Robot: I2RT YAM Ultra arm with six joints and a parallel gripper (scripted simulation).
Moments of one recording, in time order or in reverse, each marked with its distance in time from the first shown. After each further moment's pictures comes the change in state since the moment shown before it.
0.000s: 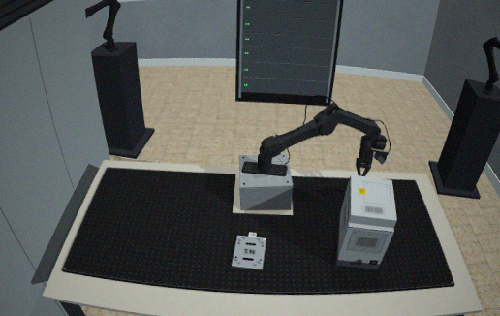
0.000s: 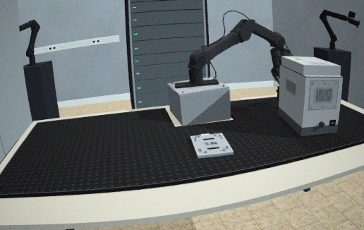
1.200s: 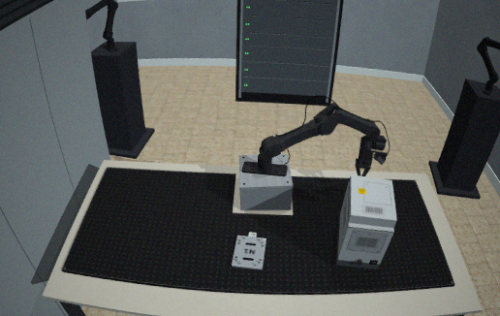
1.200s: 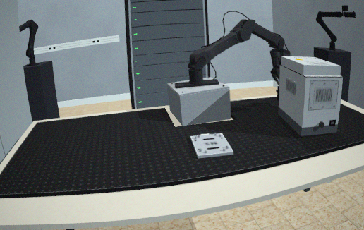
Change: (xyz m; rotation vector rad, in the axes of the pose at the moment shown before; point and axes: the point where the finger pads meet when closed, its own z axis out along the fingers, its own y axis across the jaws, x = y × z) arm 0.000 0.008 0.003 -0.016 -0.004 -0.012
